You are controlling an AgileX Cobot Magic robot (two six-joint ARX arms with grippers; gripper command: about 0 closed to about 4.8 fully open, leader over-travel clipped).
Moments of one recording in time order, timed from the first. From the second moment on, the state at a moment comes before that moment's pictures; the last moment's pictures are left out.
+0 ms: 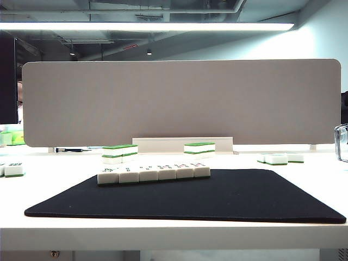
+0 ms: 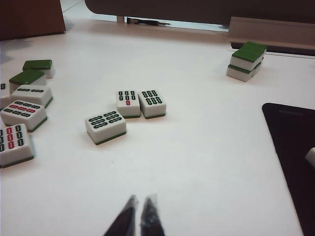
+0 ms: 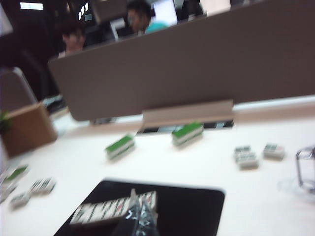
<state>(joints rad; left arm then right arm) 0.04 0.00 0.01 -0.17 -0.03 -0.04 -0.08 0.01 0.63 -0.55 -0.42 0.29</state>
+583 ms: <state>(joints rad) 0.04 0.00 0.01 -0.17 -0.03 -0.04 -0.07 0.01 0.21 -0.21 -0.19 0.37</state>
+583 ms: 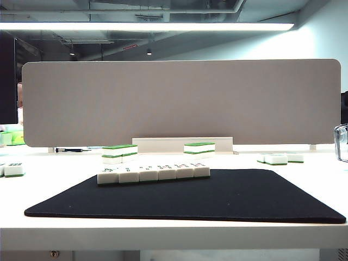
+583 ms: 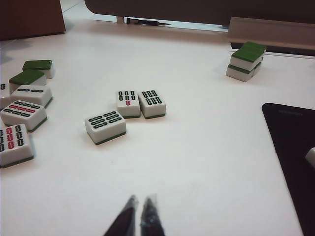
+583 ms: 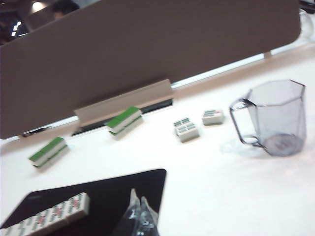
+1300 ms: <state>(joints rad) 0.04 0.00 0.01 -0.17 -0.03 -0.04 -0.03 0.01 0.01 -0.14 0.04 0.37</state>
